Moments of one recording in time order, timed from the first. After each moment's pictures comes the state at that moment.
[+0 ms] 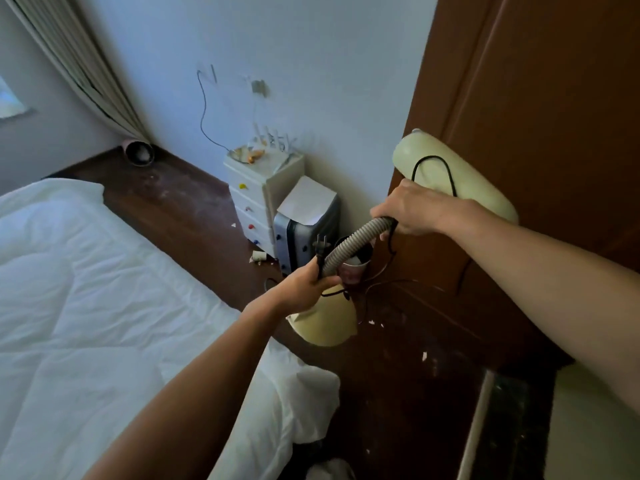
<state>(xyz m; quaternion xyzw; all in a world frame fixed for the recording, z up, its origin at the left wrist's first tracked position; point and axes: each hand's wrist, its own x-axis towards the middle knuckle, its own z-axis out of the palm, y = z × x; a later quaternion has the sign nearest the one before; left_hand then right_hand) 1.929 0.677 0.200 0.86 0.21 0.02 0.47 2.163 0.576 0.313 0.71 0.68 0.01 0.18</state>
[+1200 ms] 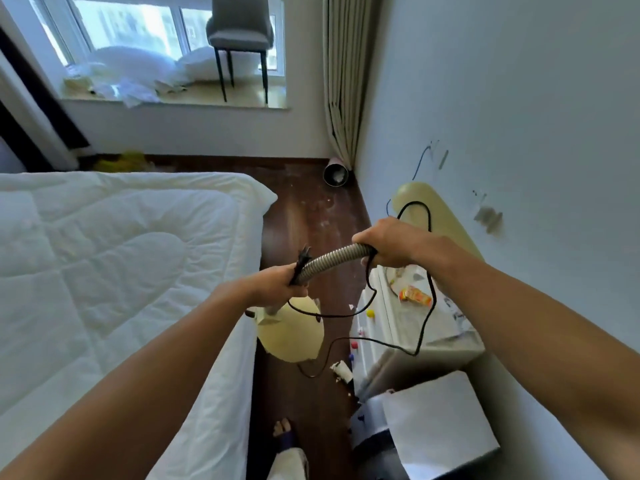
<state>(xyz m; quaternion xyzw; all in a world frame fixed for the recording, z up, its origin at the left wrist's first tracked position) 2.015 1.297 0.209 0.74 0.55 0.07 0.39 2.262 1.353 0.298 0.39 0.91 0.02 0.13</state>
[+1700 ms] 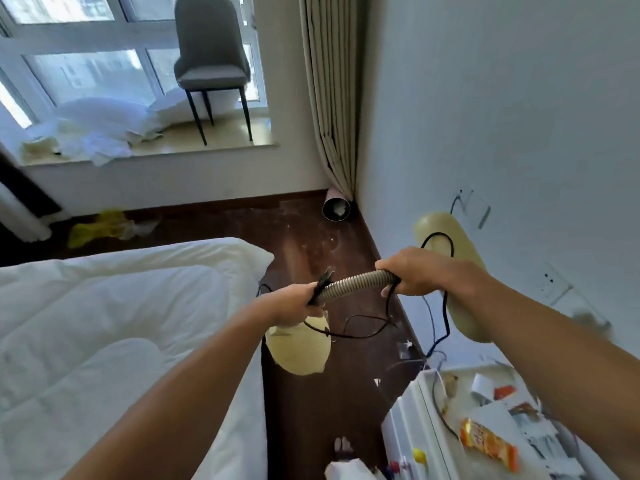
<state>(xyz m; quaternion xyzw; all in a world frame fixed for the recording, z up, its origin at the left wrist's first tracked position) 1.996 1.679 0.229 0.77 0.53 -0.02 0.34 2.260 1.715 0.279 0.46 0.87 -0.09 0.14</state>
